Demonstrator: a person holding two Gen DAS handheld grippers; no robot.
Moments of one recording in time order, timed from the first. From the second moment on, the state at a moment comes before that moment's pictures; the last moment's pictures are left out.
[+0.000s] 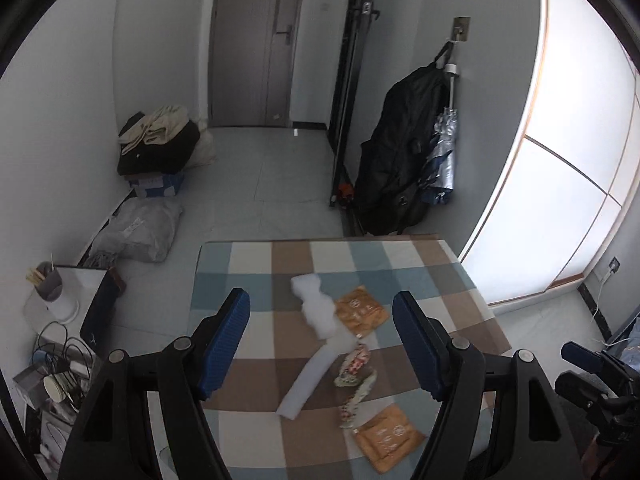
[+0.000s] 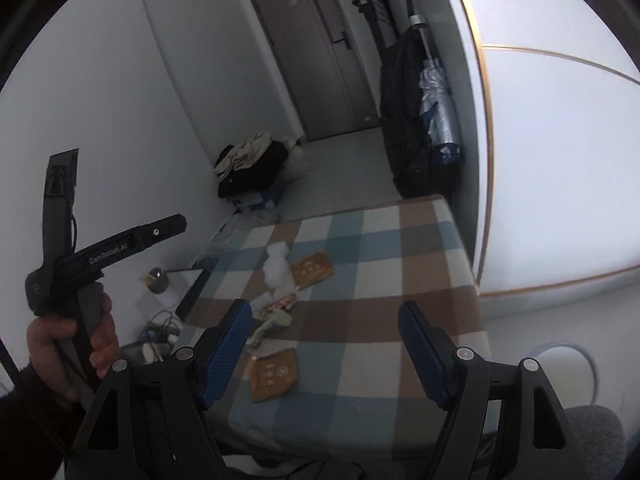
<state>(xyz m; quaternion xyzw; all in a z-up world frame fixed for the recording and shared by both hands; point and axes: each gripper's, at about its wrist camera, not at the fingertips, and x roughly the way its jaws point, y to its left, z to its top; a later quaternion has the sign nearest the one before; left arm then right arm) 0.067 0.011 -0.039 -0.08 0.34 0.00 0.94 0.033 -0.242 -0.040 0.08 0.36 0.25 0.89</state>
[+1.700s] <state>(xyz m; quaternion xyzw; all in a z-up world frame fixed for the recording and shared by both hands) 0.072 0.086 -0.102 -0.17 0.42 0.05 0.89 0.033 -0.101 -0.158 -0.14 0.48 0.25 0.83</state>
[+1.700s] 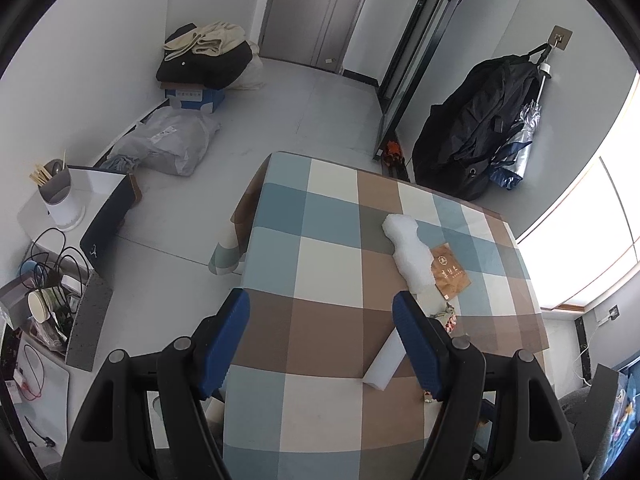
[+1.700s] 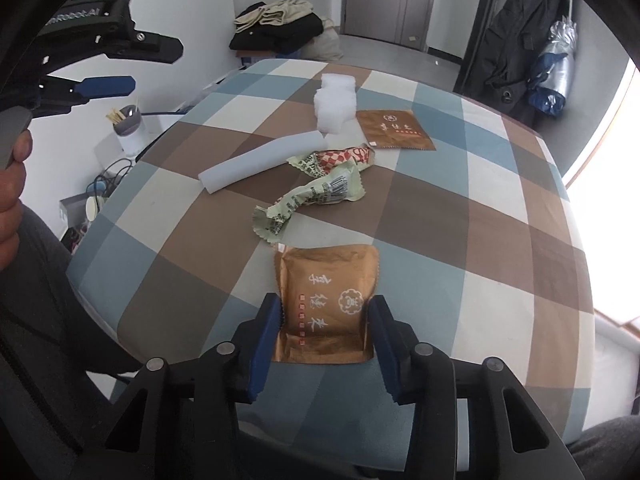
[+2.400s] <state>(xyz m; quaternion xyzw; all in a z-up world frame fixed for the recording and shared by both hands) 0.071 0.071 -0.117 -0.14 0.45 0.08 0.88 0.045 -0.135 -0.158 -0.02 0.50 0.28 0.82</state>
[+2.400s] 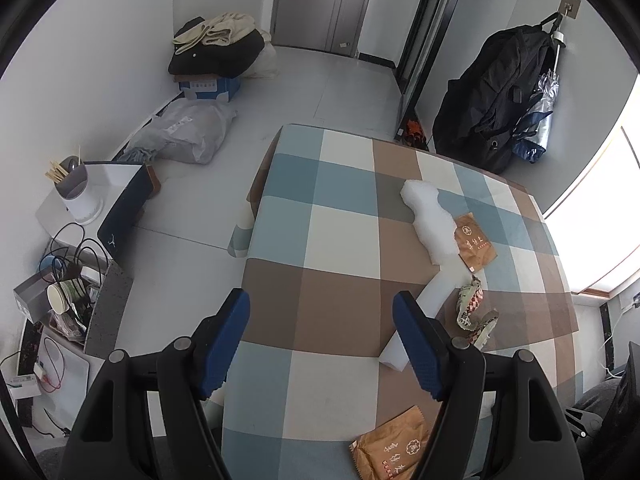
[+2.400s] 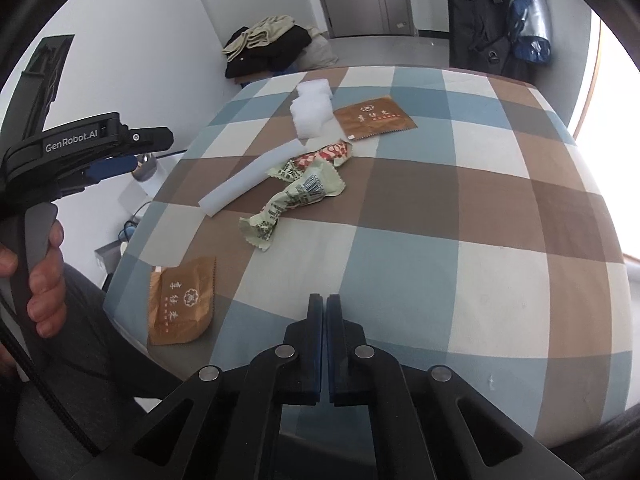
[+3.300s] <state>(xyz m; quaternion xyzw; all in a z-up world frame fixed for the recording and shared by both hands) 0.029 0.182 -0.111 -0.38 0.36 0.13 0.84 -0.010 -0.008 -0.158 -0.14 0.47 0.28 0.83</state>
